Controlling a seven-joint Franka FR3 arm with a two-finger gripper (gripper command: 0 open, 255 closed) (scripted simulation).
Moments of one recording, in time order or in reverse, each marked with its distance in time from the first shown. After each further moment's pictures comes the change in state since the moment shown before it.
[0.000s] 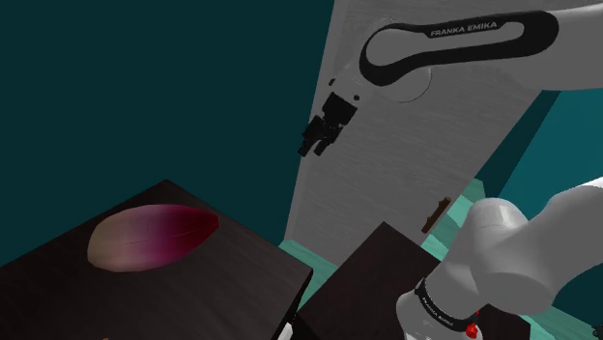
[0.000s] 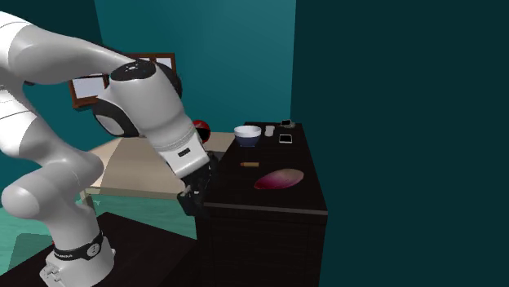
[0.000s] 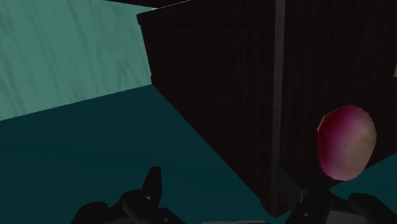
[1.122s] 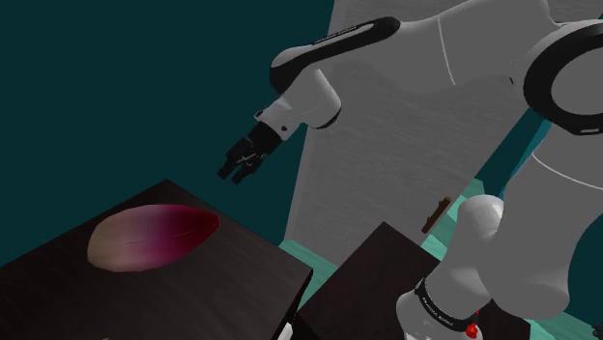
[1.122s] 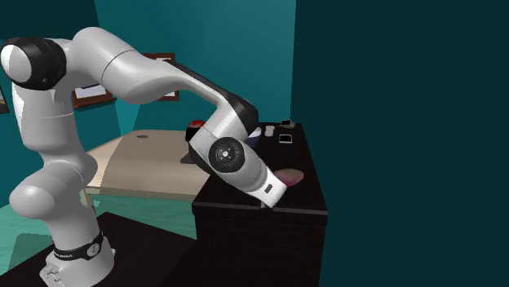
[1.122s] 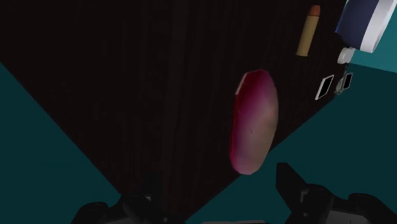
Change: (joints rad) arm 0.252 0.533 -0.074 0.289 0.758 -0.021 -0.574
